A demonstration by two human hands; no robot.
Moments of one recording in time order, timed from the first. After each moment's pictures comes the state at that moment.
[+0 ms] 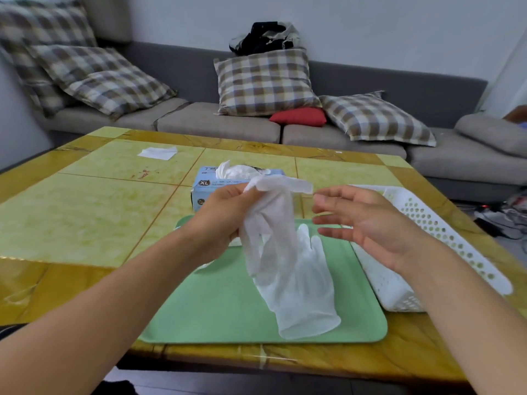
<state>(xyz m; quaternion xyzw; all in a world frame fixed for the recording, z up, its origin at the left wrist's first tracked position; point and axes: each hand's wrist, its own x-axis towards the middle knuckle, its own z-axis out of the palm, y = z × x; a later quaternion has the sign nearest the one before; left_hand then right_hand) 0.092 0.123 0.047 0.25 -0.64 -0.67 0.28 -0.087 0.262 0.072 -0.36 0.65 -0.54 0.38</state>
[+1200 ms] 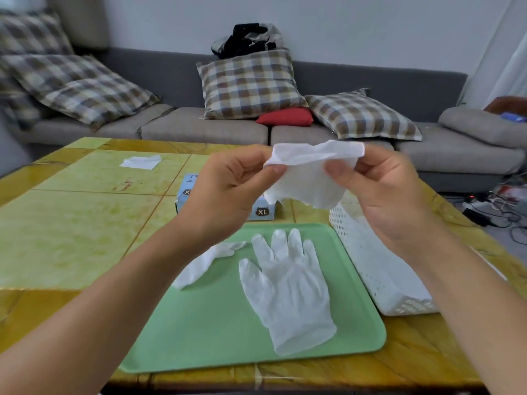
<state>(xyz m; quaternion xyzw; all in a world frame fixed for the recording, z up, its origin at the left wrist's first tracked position) 0.072 0.130 0.085 0.06 -0.78 -0.48 0.40 -0.101 0.258 0.088 -0.49 0.50 -0.69 0.18</state>
